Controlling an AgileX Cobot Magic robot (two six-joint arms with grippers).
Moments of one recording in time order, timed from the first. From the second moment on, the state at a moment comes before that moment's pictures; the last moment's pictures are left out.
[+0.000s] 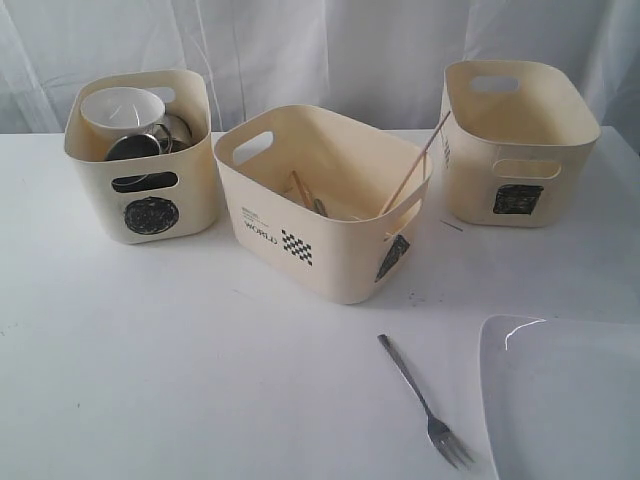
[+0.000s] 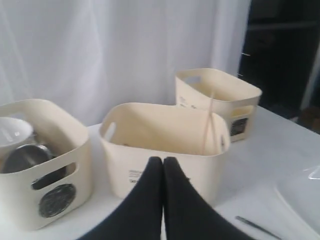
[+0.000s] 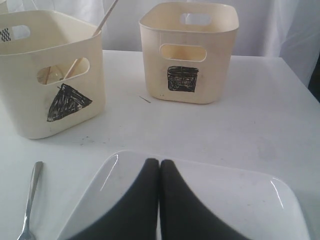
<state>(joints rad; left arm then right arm) -0.55 0.43 -0.42 -0.37 0.13 0.29 0.01 0.01 -0.01 -0.08 0.31 0.11</state>
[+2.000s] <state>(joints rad) -0.28 0.00 0.02 -0.39 0.13 0.18 0.01 0.01 -0.01 -0.08 0.31 0.11</state>
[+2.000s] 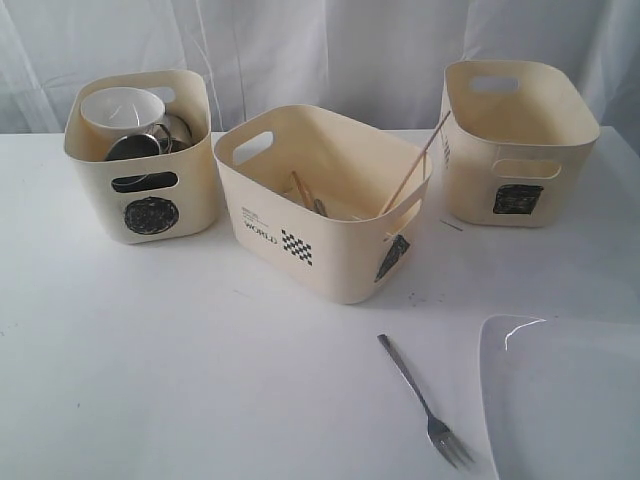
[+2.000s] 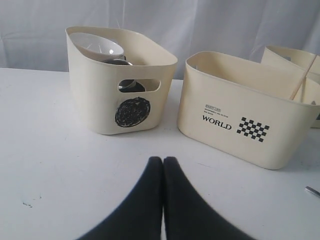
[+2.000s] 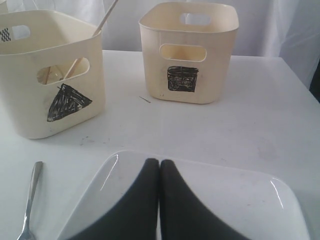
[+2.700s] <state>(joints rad) -0.28 0.00 0.02 -0.39 0.13 0.18 0.01 0.00 -0.33 0.18 0.32 0.31</state>
